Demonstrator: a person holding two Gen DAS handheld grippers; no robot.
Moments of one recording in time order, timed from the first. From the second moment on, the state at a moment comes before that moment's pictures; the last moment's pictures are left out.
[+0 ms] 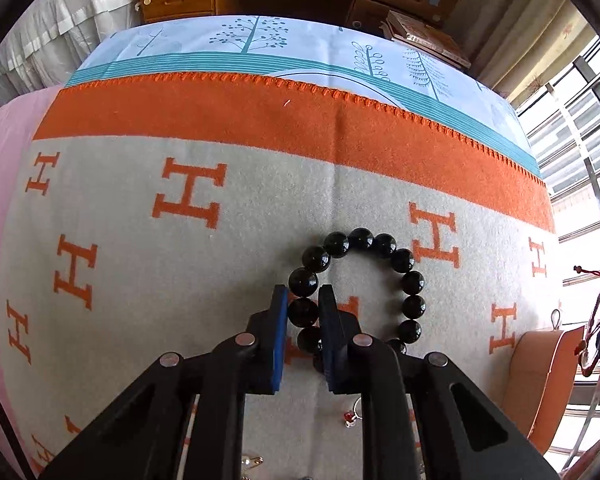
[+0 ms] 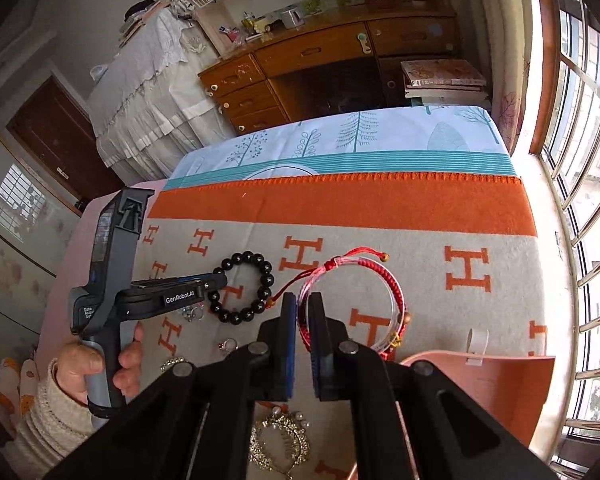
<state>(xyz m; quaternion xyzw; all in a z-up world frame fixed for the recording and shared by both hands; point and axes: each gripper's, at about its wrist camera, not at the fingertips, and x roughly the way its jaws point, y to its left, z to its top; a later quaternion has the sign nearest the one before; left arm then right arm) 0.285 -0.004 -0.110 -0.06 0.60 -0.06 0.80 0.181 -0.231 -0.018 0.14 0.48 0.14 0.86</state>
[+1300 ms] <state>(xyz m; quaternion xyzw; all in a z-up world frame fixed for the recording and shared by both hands) 0.147 -0.287 -0.030 0.15 0.53 -0.25 0.79 0.005 -0.364 -0.023 0.26 0.37 0.05 0.89</state>
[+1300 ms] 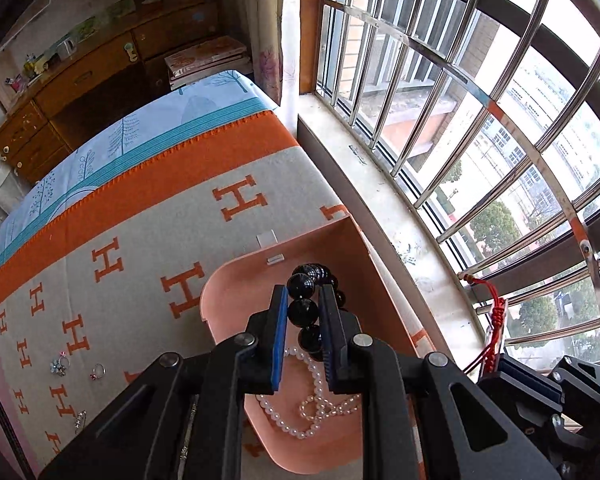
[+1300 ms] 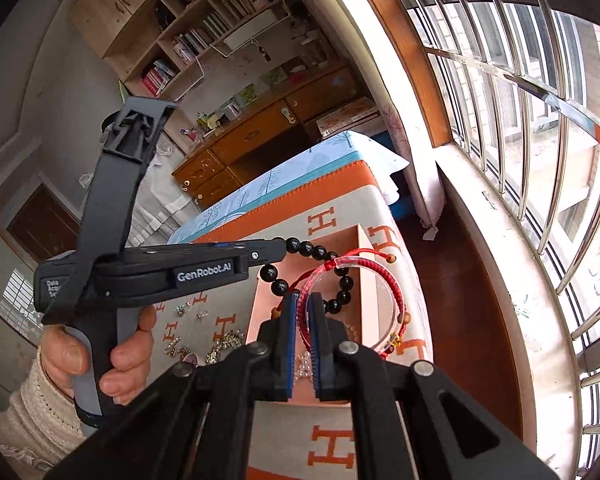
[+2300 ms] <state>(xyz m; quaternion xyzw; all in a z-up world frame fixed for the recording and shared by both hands) 0.137 -0.083 0.013 0.06 0.43 -0.11 0.89 0.092 -0.295 -0.048 0.13 0.45 0.02 0.88</state>
